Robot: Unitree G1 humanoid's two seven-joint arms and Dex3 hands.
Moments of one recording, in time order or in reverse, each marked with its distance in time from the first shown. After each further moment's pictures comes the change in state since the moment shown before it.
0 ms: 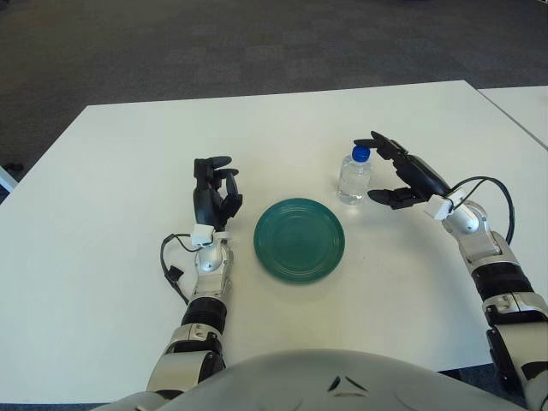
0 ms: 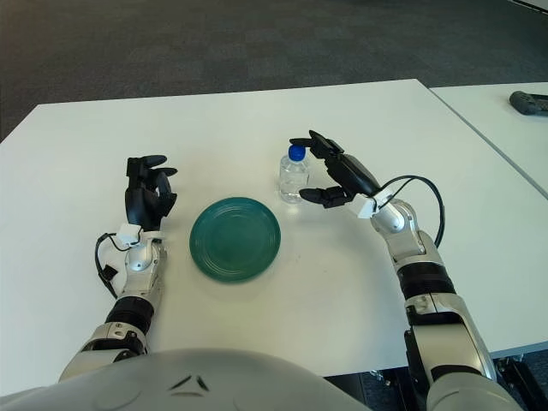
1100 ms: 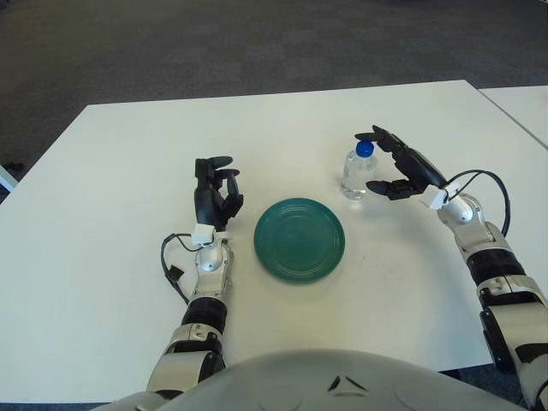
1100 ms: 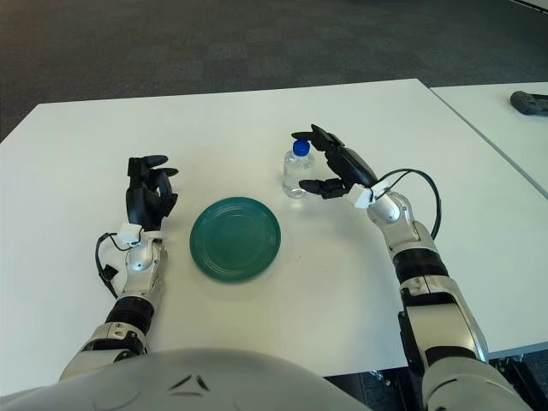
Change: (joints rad) left arm 0.003 0.001 -0.008 -0.004 0.004 0.002 0.000; right arm -0.120 0.017 0.033 0.186 -0.023 -0.044 -0.055
